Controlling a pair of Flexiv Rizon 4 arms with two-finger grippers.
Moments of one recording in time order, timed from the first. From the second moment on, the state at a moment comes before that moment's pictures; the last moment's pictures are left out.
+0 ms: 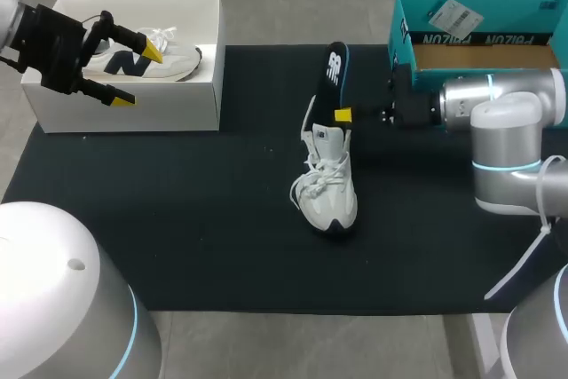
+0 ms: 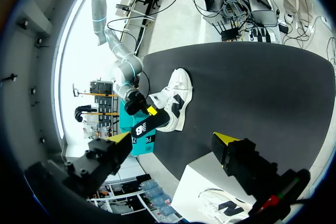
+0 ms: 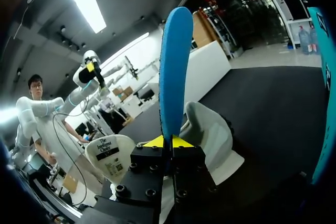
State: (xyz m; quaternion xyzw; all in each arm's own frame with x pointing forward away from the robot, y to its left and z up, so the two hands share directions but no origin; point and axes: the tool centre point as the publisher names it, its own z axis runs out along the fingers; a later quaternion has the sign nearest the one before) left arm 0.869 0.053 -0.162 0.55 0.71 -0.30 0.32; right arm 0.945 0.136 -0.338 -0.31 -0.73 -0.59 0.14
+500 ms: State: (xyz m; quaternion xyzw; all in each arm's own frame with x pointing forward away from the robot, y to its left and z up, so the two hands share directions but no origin) left arm 0.869 0.053 -0.162 0.55 0.71 -0.30 0.32; right arm 0.922 0.143 -0.345 -0.32 -0.73 -0.58 0.18
